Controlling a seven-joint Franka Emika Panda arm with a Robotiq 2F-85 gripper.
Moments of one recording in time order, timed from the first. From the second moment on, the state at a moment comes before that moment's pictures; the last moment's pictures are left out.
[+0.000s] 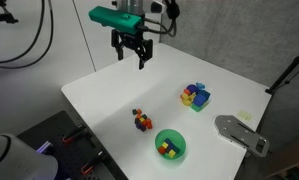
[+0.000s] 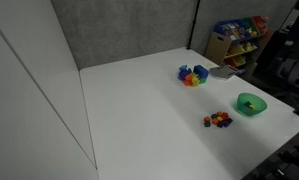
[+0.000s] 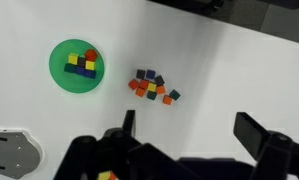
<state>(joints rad) -0.02 -0.26 -0.13 -2.23 -0.02 1.85 -0.33</state>
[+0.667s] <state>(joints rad) -0.02 -0.08 -0.05 -2.35 -0.02 2.21 -0.16</state>
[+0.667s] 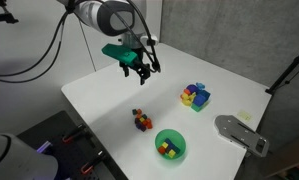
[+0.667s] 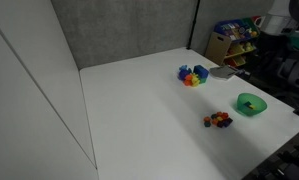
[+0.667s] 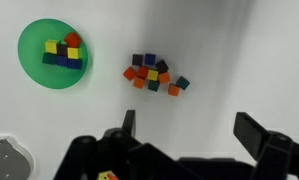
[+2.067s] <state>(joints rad) 0.00 0.42 0.02 -2.23 0.07 2.61 -0.04</state>
